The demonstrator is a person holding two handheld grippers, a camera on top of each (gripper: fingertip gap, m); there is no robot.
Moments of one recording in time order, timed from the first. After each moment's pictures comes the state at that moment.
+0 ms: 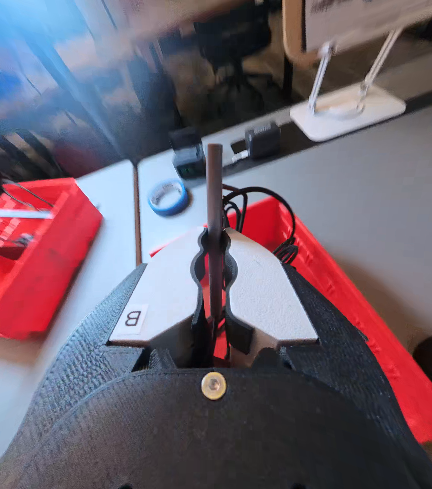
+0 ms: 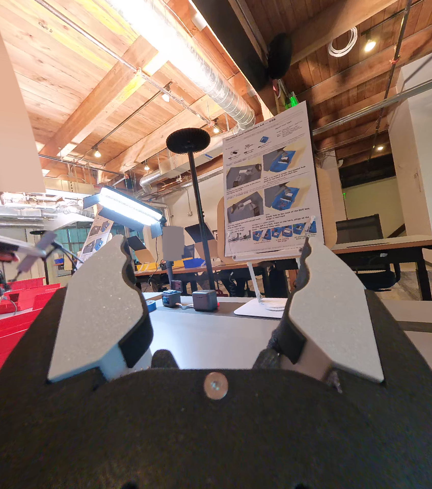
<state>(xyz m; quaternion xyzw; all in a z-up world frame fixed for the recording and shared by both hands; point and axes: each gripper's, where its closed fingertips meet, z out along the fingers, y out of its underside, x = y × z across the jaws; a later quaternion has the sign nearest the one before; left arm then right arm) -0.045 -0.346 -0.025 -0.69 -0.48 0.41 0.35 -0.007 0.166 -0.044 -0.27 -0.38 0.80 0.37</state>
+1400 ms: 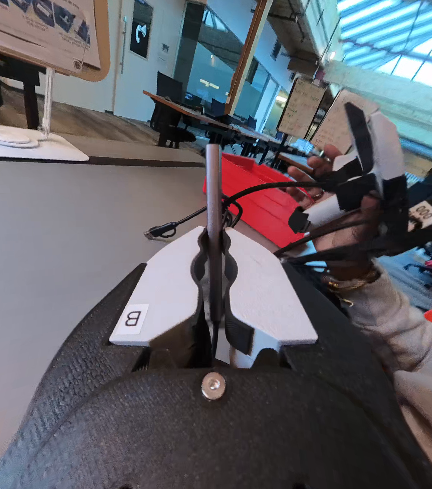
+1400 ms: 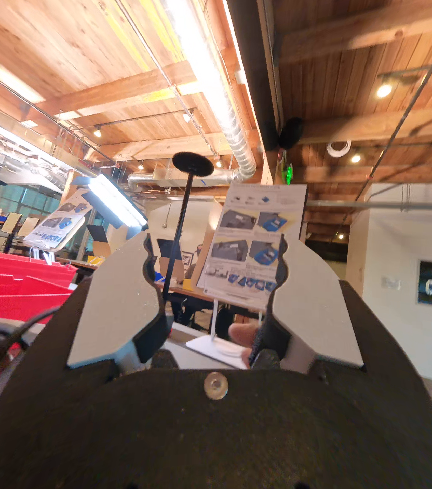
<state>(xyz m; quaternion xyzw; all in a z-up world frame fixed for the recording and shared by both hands) 0.027 0.017 -0.136 -0.62 -0.34 0.11 0.70 0.043 0.154 -0.010 -0.14 -0.39 0.74 0.53</state>
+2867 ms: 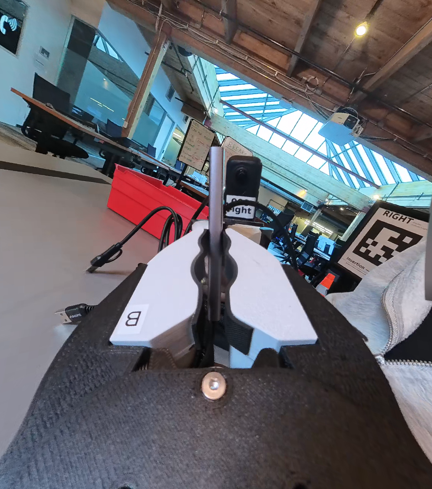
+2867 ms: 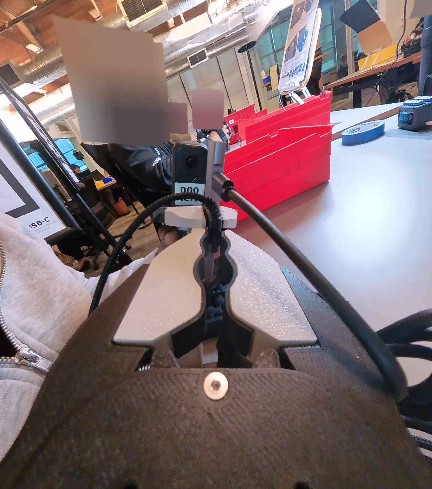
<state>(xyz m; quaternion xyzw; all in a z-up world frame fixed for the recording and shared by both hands) 0.070 0.027 -0.114 -0.55 -0.25 -0.07 0.80 0.071 0.015 -0.123 -0.15 -0.68 0.71 -0.11</state>
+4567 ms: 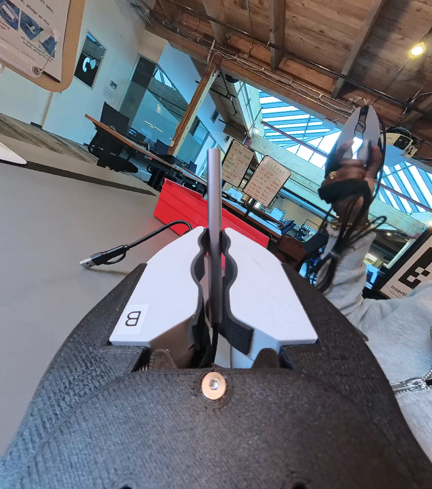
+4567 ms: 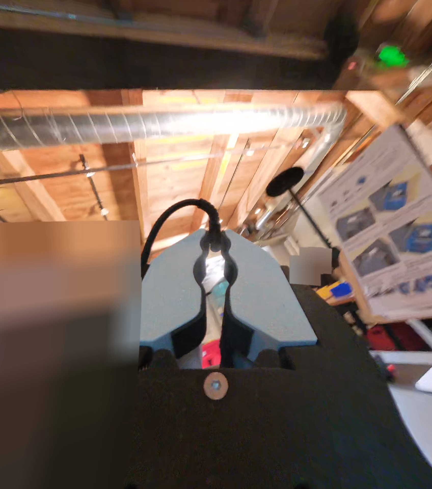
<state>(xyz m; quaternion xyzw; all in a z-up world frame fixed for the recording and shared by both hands) 0.046 -0.002 -0.122 -0.53 -0.31 -0.01 0.79 0.078 0.266 0.136 -0.23 -0.28 0.93 0.04</state>
